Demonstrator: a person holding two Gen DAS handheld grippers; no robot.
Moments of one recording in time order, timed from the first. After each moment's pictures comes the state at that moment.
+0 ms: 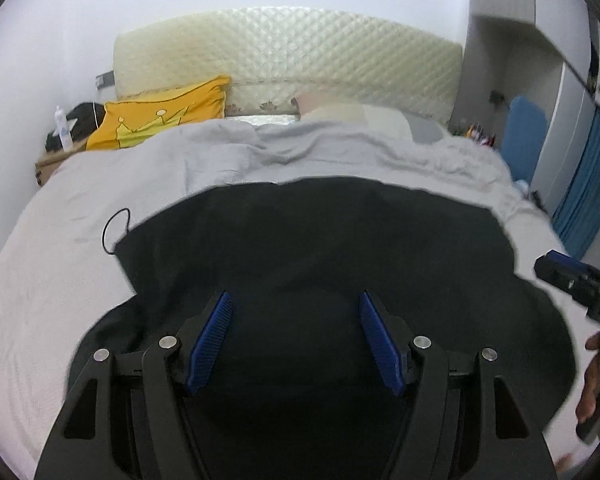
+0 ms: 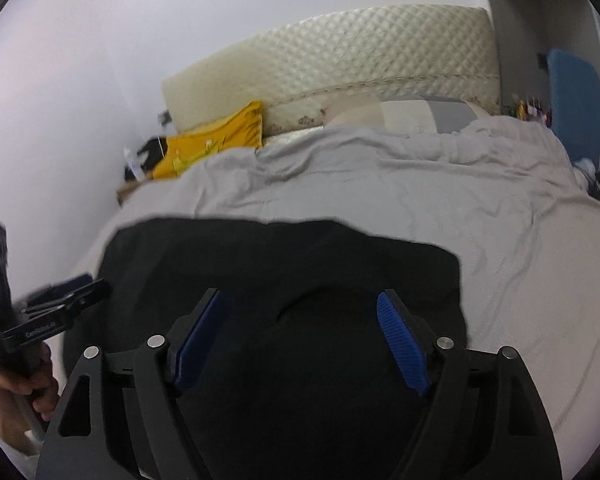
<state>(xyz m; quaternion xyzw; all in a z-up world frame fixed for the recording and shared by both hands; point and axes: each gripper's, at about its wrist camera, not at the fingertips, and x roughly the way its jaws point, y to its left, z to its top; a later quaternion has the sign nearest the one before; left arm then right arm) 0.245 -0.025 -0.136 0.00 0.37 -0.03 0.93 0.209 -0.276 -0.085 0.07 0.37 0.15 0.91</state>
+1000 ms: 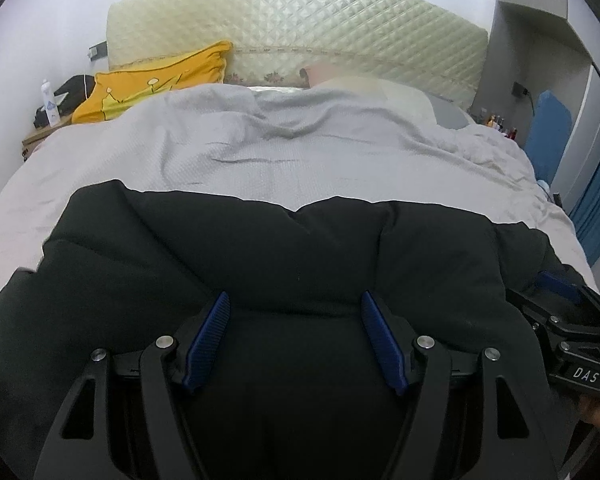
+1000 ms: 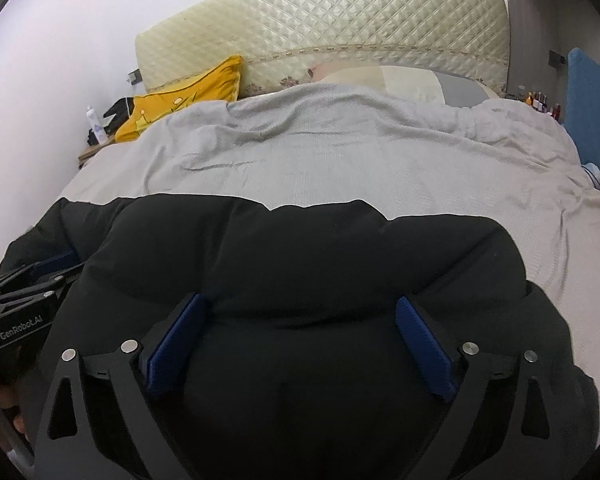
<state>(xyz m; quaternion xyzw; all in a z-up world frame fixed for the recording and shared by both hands) 0.352 -0.026 -0.209 -0.03 0.41 -0.02 0.91 0.290 -0.240 -0.165 0.03 0.41 0.12 0.90</state>
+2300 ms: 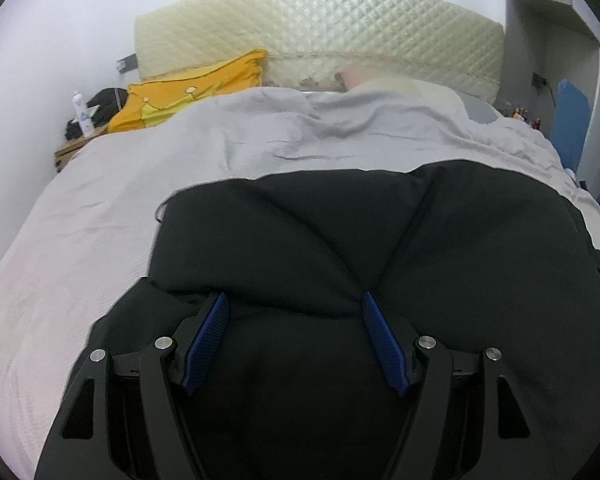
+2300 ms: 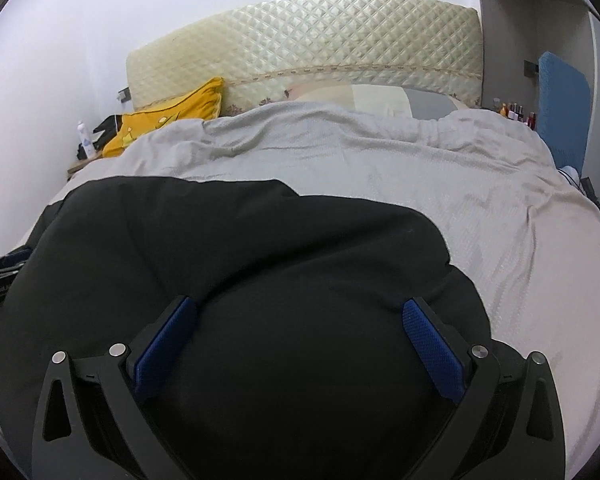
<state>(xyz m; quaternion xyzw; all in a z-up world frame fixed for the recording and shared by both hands) 0.313 0.033 -0.211 0.01 0.39 0.04 0.92 0.256 -0.289 -0.171 0.03 0.37 0.08 0.92</state>
